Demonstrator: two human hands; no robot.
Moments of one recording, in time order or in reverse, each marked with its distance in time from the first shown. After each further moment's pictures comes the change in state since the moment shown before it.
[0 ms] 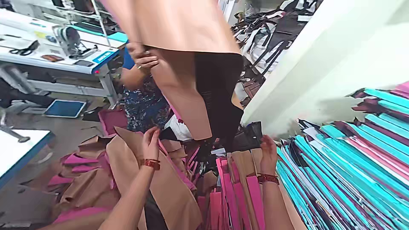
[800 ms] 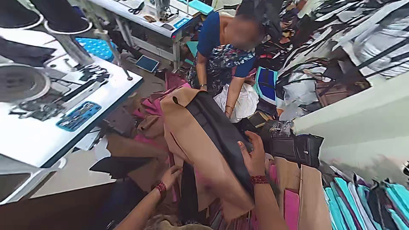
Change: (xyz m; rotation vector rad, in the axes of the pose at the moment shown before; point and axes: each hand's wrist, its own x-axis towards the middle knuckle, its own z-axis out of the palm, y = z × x) left_hand -0.183 -0.124 -0.166 0.302 -0.321 -0.880; right_hand -0.109 -0.017 0.179 -0.253 -0.655 -0.364
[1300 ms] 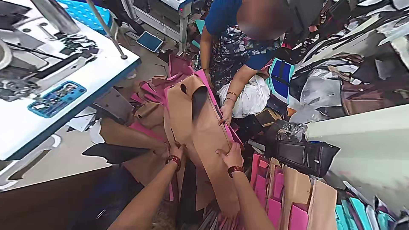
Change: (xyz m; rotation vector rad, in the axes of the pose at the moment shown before) left_hand 0.142 0.014 0.010 -0.127 0.398 -0.121; right_hand -0.024 0.102 0.154 -0.350 -0.599 0.534
